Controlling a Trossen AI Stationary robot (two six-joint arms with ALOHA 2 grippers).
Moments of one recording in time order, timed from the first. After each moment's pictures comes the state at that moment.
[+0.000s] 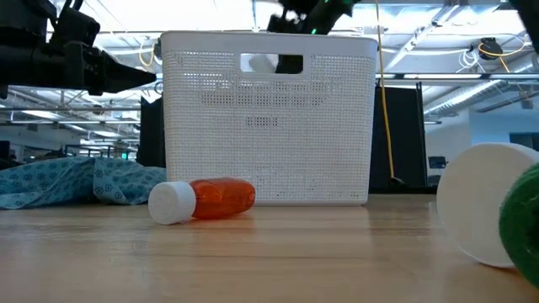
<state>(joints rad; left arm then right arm) 0.12 0.40 0.02 0.44 -0.14 0.28 -0.40 1.82 1.76 -0.73 0.00 -0.63</state>
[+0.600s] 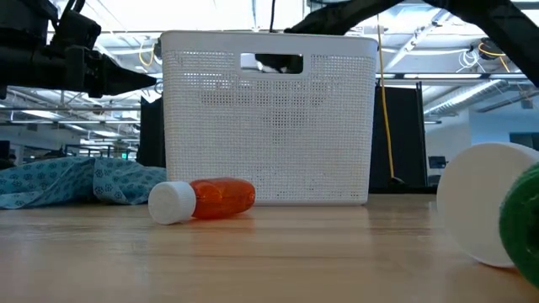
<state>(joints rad) 0.12 0.40 0.02 0.41 -0.16 0.29 -0.44 2.06 1.78 -0.75 0.16 -0.85</state>
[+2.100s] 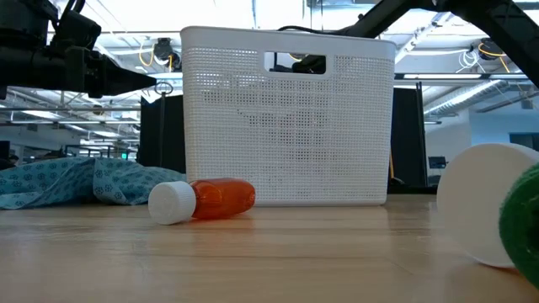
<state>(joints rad) 0.12 0.40 0.02 0.41 -0.16 0.30 -0.42 2.05 1.49 -0.59 0.35 -0.77</state>
